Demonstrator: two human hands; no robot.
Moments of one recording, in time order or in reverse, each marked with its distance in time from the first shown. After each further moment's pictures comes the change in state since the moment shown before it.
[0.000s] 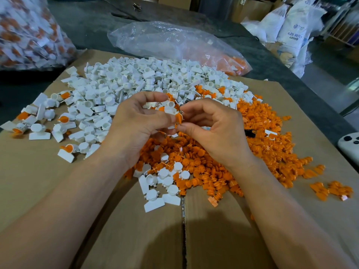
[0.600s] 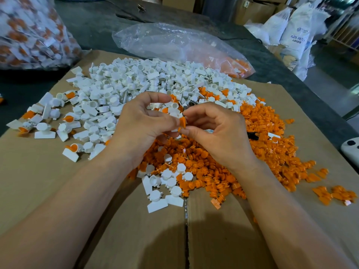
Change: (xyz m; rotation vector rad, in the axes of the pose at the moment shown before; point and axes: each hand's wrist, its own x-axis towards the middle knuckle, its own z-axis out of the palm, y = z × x) left_hand 0.000 -0.002 -0.001 0.059 -0.004 0.028; right_hand 0.001 0.000 0.000 -0.027 -0.027 0.021
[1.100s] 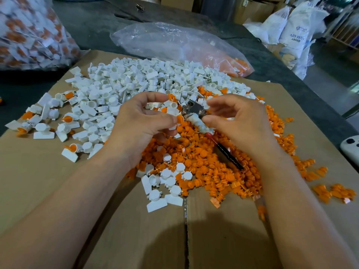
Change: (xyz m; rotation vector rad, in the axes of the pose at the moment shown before) left_hand 0.002 -0.002 -0.002 -0.032 0.023 -0.042; right_hand 0.009 0.005 -0.034 -0.252 0.033 0.235
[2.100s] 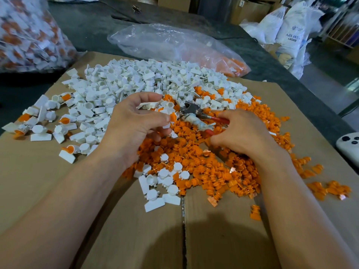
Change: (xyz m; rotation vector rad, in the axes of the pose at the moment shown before) left_hand 0.001 -0.001 -0.004 -0.045 0.003 0.010; right_hand 0.006 0.017 -0.005 -0.621 -0.223 0.215
